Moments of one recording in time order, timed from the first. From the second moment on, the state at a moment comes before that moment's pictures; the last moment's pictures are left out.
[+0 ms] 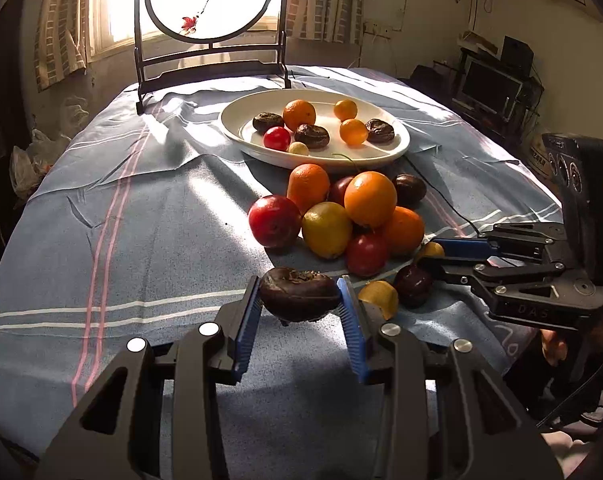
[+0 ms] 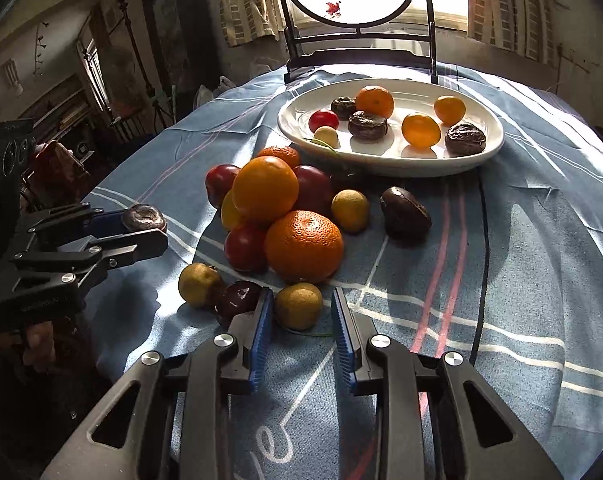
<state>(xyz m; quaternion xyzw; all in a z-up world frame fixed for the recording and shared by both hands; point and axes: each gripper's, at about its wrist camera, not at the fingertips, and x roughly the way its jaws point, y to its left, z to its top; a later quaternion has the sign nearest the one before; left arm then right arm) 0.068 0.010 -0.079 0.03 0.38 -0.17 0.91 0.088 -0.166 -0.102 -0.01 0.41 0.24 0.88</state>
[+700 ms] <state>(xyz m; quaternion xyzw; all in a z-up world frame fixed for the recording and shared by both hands) 0.163 -0.036 -0.037 0.02 0.35 -0.20 0.92 0.175 -0.239 -0.044 0.11 0.34 0.20 0.91</state>
